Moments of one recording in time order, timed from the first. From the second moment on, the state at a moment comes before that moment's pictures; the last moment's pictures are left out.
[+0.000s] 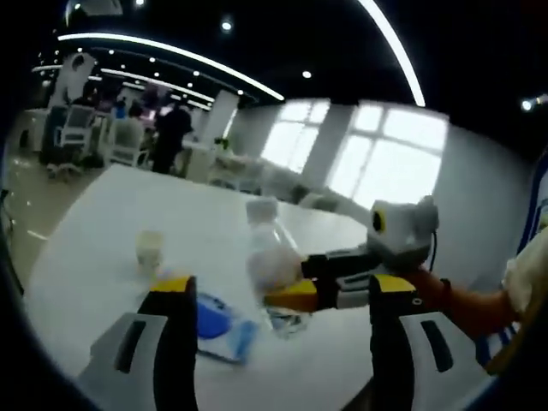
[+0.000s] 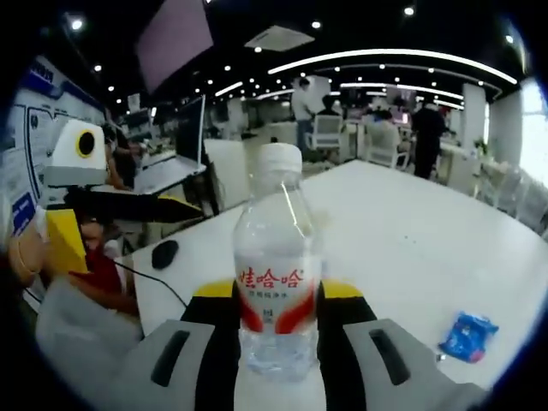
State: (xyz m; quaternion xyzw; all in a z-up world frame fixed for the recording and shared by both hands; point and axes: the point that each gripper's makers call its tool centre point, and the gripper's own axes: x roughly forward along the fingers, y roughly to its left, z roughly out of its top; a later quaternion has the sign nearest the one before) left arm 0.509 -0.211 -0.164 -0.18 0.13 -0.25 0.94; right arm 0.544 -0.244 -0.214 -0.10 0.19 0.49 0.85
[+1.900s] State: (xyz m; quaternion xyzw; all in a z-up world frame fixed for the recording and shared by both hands) left arm 0.467 -0.244 -0.154 -0.13 0.14 -0.41 0.89; right arm 0.455 -0.230 -0.171 -0.11 0.11 0.55 0.82
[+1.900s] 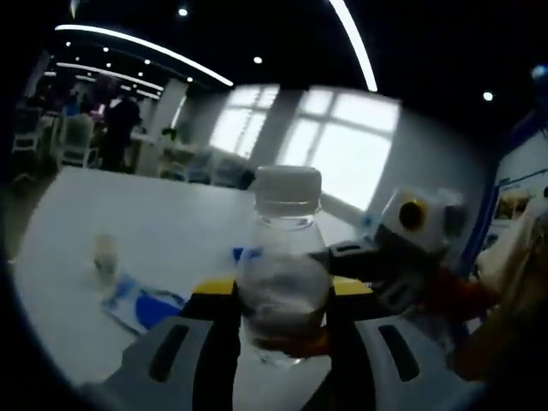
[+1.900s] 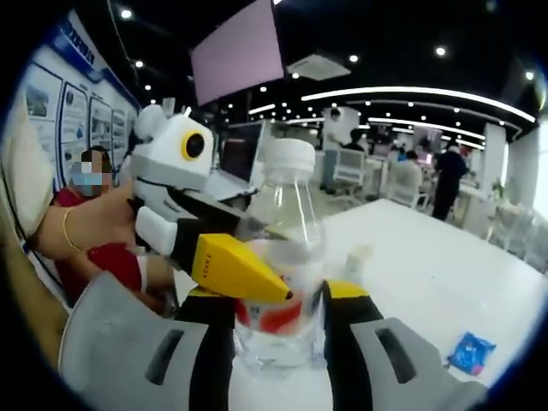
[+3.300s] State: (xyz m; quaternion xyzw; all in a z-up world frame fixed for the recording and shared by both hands) left arm 0.421 -0.277 -0.088 -0.10 0.08 -0.61 0.78; right arm 0.407 -0.235 -0.140 0.10 0.09 0.68 0.72
